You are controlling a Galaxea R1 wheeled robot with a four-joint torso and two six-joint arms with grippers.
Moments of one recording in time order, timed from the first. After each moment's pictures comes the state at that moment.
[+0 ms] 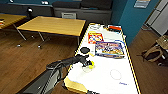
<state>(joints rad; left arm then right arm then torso) 0.18 3.16 -2.49 0.12 0.69 -0.69 -1.28 2.59 -2.00 0.38 0.16 -0.04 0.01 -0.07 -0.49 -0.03</state>
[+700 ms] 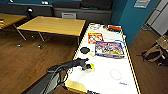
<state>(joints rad) 0.24 3.16 -2.50 0.18 0.68 -0.73 -1.27 2.59 -2.00 0.38 0.16 -0.04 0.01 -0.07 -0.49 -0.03</state>
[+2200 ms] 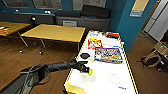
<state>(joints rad) 0.23 2.78 -1.77 0.29 0.70 -0.75 -1.31 2.55 -1.97 0.38 0.14 -0.03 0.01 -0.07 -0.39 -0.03</state>
